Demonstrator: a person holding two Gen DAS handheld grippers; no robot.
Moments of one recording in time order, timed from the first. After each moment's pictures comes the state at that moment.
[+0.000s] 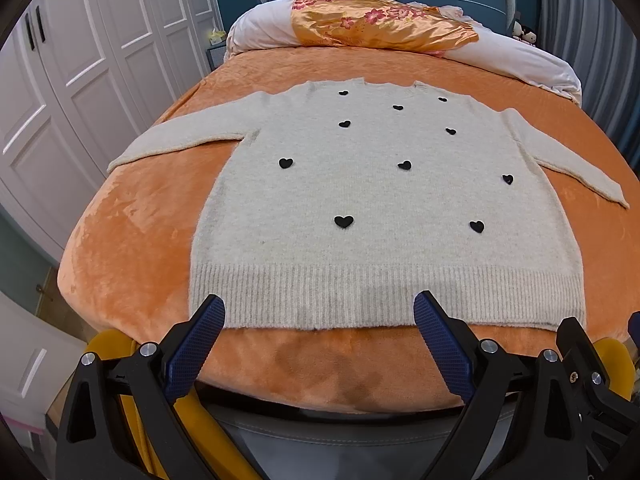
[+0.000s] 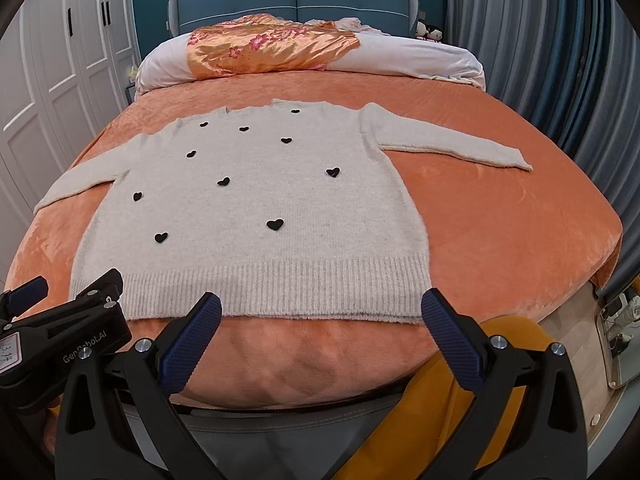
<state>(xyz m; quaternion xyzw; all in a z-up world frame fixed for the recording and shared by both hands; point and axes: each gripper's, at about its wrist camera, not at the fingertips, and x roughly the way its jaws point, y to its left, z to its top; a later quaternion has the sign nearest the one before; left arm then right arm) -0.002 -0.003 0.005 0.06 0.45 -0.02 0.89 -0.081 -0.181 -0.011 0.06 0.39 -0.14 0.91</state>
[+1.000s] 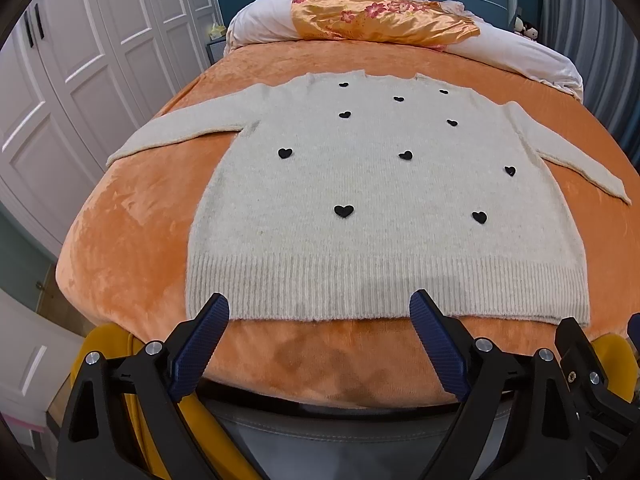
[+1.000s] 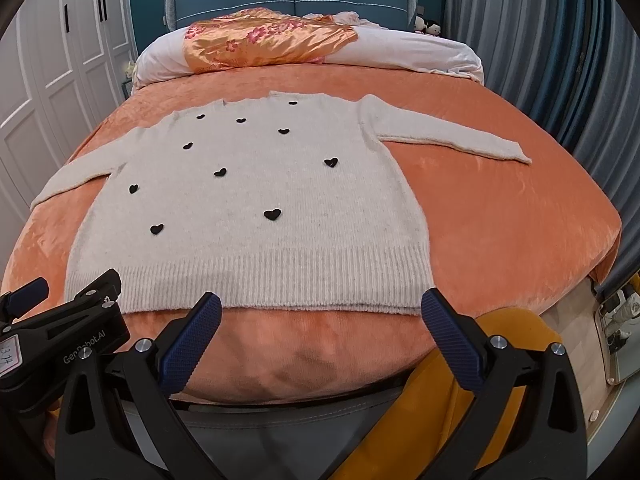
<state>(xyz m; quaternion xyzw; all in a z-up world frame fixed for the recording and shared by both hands) -0.006 0.004 -0.004 0.06 0.46 -0.02 0.88 -0.081 -0.180 -0.018 0.06 0.40 -0.15 0.90</state>
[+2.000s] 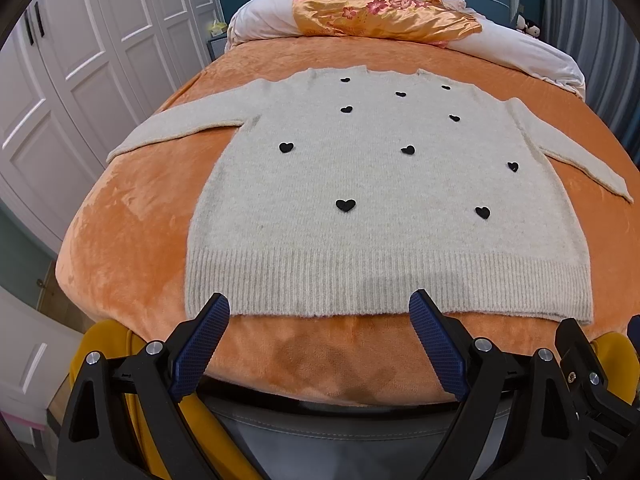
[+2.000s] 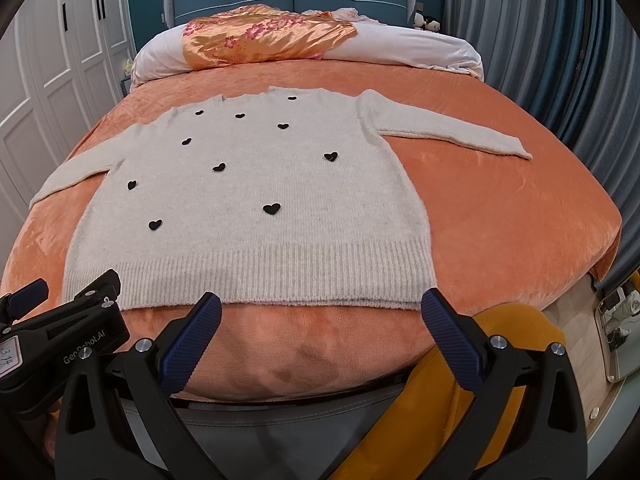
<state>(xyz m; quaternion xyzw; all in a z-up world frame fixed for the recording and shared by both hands) -0.009 0.007 -0.011 0.06 0.47 -0.02 0.88 -0.081 -0.180 -0.025 0.07 0.41 -0.15 0.90</state>
